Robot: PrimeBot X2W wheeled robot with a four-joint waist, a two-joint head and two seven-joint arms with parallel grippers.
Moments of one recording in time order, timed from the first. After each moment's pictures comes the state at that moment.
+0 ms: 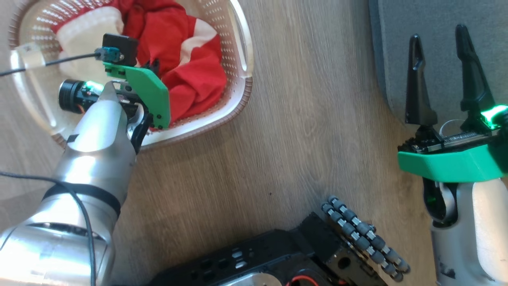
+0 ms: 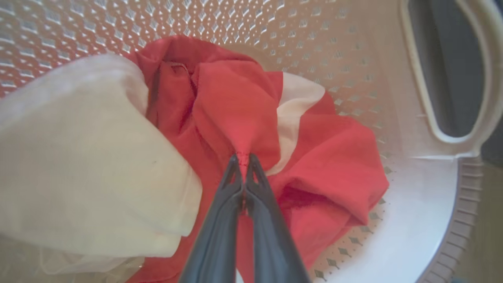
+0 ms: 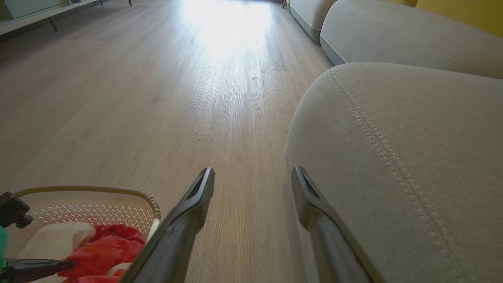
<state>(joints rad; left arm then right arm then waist) -1.06 0.04 -0.34 1.29 -0.27 -0.13 -0.12 -0.30 -0.04 0.01 -0.15 0.12 0.13 -0.26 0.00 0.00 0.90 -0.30</state>
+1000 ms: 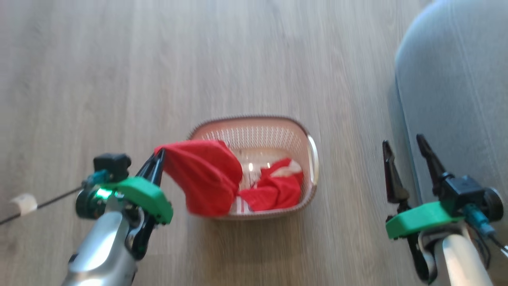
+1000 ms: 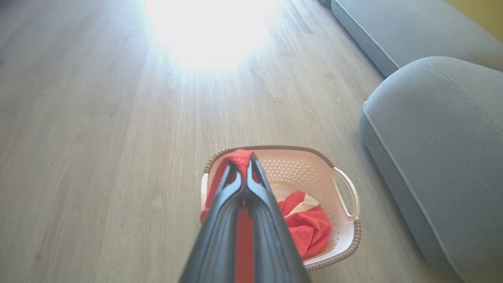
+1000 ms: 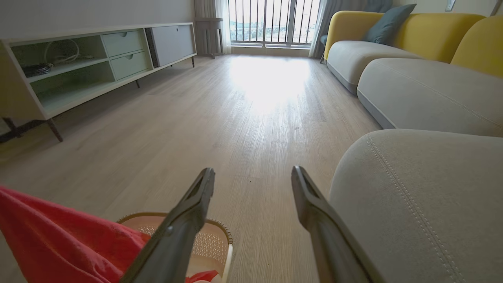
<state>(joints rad) -0.46 0.16 -0.38 0.74 -0.56 -0.09 -0.25 -0.09 -0.04 -0.04 0.14 0.03 0.13 -0.26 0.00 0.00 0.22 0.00</state>
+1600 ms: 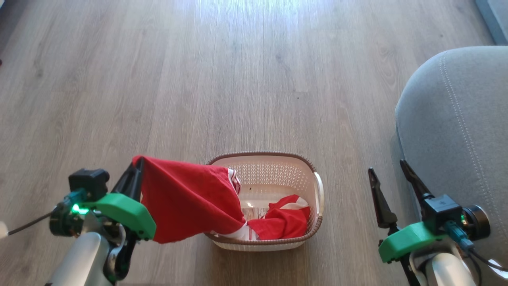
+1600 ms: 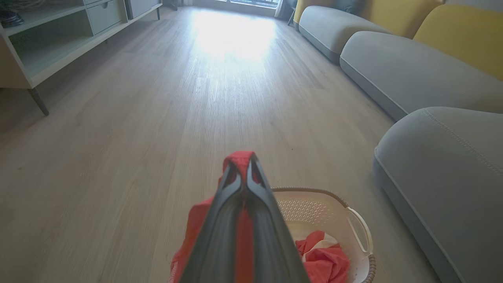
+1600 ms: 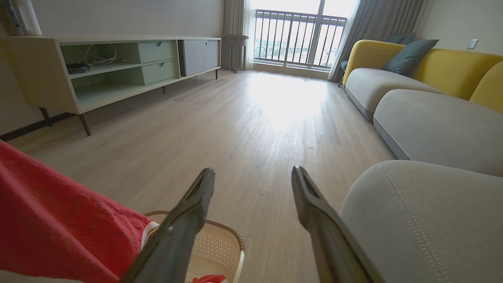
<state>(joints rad) -0.25 0.29 -0.34 0.35 -0.56 0.07 -0.16 -0.02 -0.07 0.03 0.19 0.00 0.13 -0.26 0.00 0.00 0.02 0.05</state>
